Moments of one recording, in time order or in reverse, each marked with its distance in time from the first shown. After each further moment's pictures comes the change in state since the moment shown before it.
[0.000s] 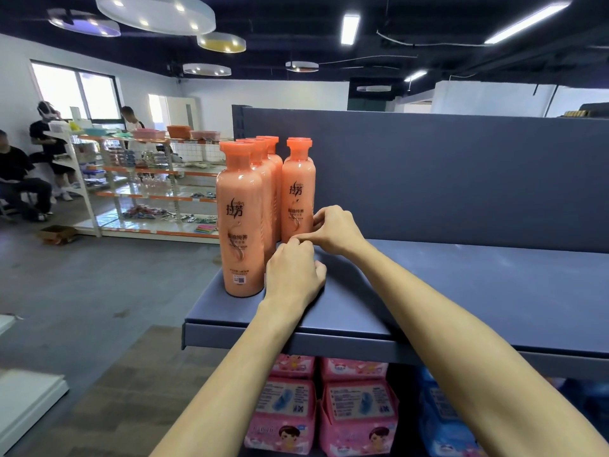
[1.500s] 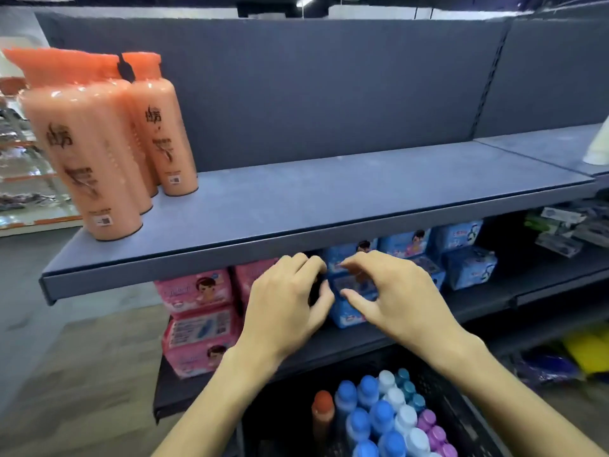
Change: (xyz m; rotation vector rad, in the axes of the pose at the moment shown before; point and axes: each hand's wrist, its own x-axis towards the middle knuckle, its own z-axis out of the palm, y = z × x) left_hand -0.178 0.101 0.003 -0.349 -0.063 0.544; right_hand -0.330 0.104 -0.091 -0.457 0.191 -0.040
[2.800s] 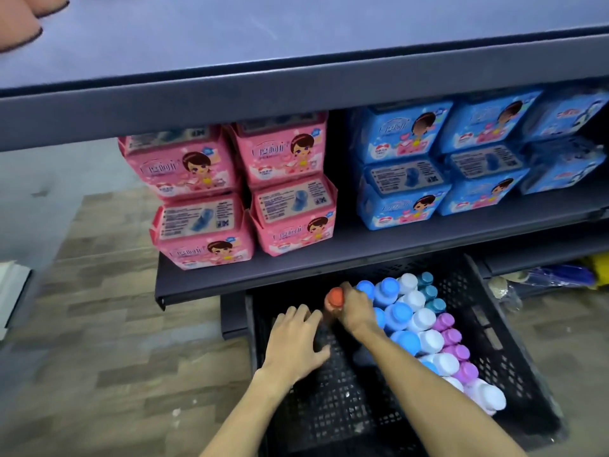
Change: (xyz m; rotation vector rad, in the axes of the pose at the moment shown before) left_hand -0.236 -0.050 0.169 0.108 -0.976 -0.349; right_hand -0.128 0.060 0.339 0.165 -0.764 0.701
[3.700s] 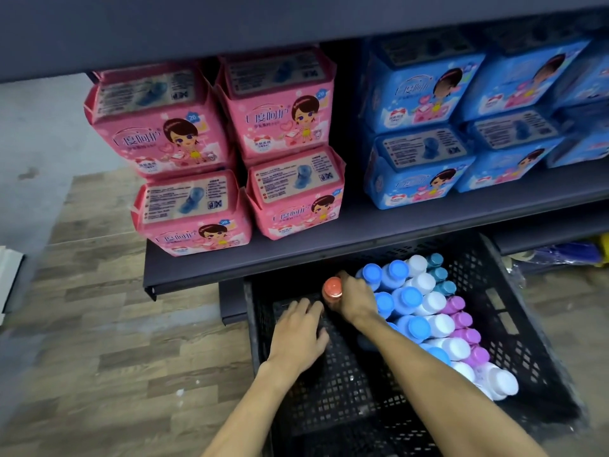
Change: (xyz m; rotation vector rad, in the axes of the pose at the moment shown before) left_hand 0.008 -0.008 0.039 -0.215 0.054 -0.025; right_hand 0.012 0.004 0.026 -0.081 0.013 -0.007
